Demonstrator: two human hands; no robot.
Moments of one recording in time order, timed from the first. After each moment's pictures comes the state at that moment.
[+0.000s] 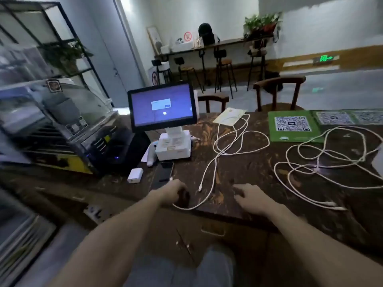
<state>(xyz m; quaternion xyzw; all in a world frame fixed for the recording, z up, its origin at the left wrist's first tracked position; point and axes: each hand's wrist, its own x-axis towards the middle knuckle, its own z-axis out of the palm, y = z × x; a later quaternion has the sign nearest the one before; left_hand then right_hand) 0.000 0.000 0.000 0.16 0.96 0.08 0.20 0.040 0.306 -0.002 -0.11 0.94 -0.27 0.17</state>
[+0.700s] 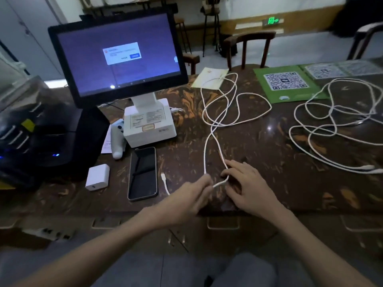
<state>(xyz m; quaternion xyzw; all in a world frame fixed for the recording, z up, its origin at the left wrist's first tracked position) -0.008 0.002 -0.032 0.41 0.85 0.30 0.14 0.010 0.224 -0.093 -0.12 0.96 -0.24 -0.11</state>
